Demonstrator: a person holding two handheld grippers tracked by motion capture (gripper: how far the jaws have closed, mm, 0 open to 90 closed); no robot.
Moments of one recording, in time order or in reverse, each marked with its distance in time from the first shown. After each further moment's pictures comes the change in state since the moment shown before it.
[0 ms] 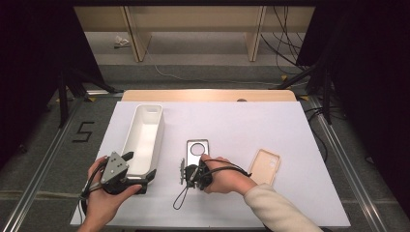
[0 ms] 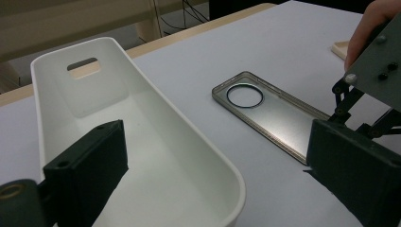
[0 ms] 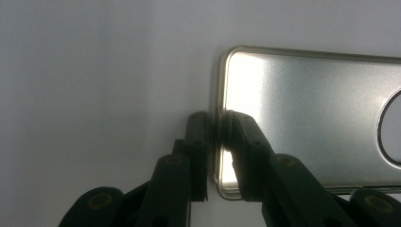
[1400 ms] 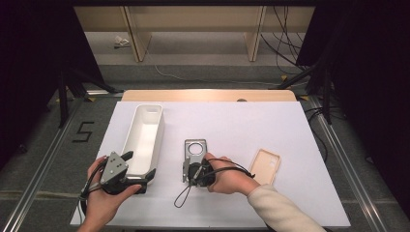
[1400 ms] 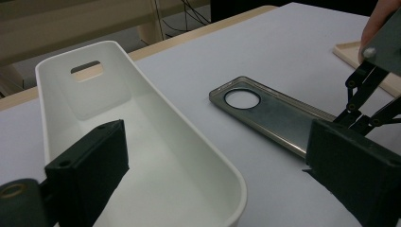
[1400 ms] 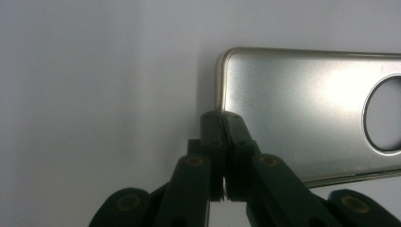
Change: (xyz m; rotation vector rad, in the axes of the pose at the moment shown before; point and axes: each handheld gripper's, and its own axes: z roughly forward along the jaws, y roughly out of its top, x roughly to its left) left arm 0.000 0.001 -0.001 -0.008 0.007 0.007; right arm 0.001 -0.009 -0.011 -0.104 -0.025 0.043
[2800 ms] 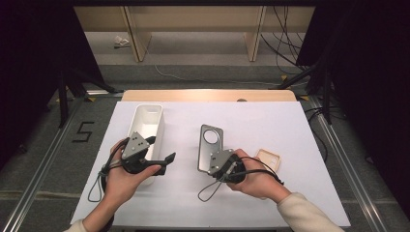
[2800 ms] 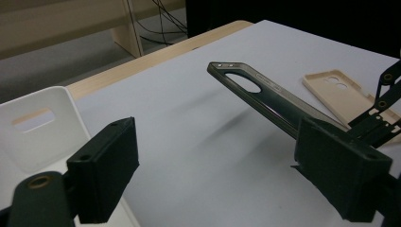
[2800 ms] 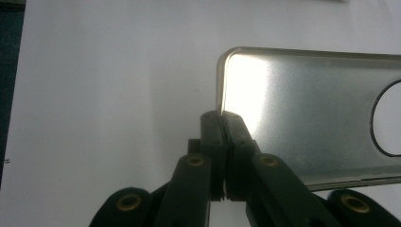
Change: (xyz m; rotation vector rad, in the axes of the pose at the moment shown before) left arm -0.018 0.060 0.043 0.021 -0.107 -0.015; right arm 0.010 -0.063 -0.057 -0.300 -0.115 0.137
